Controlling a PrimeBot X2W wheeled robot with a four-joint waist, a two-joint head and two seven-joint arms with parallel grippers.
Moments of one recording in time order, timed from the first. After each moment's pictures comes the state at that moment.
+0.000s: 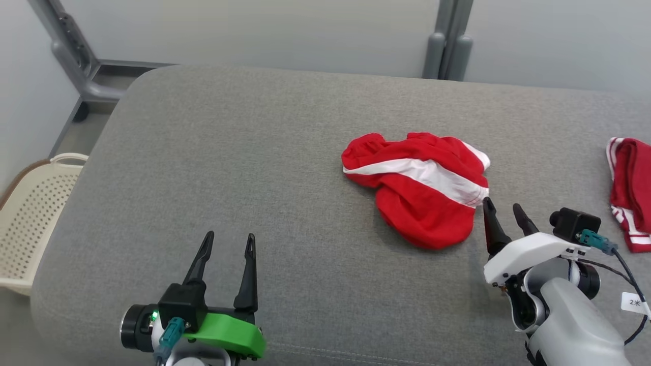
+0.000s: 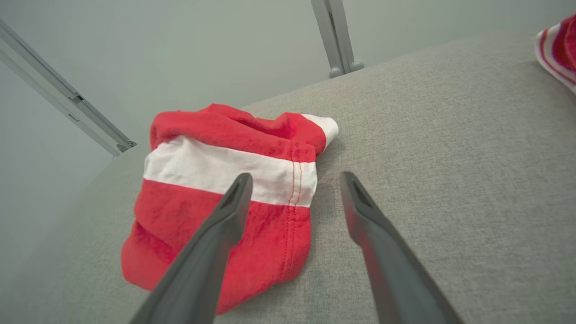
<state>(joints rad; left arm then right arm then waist) -0.07 0.07 -0.28 0.22 -0.22 0.05 -0.26 -0.42 -0.13 0.16 0.76 0.61 0.13 -0.26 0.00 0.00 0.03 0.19</state>
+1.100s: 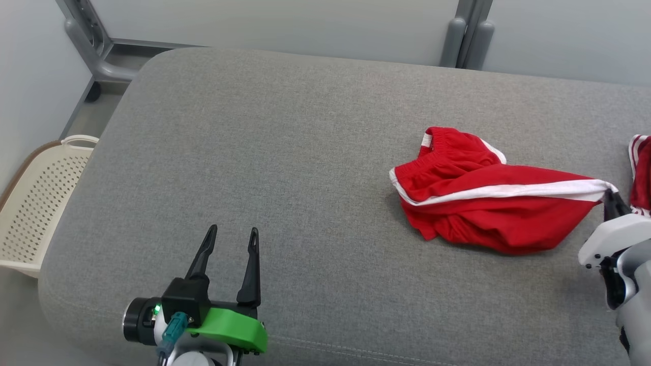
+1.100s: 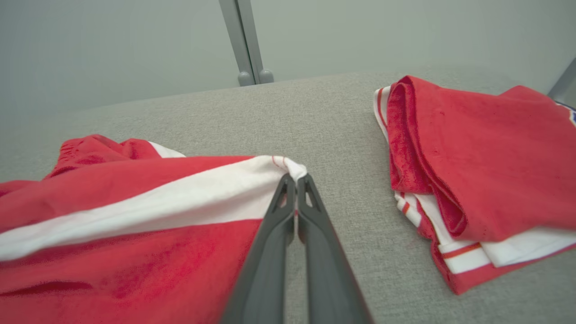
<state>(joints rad) -0.09 0.05 -0.27 0.22 -0.19 0.04 -0.26 -0.54 -0.32 -0.03 1.01 0.40 0.13 -0.26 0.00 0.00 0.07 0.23</state>
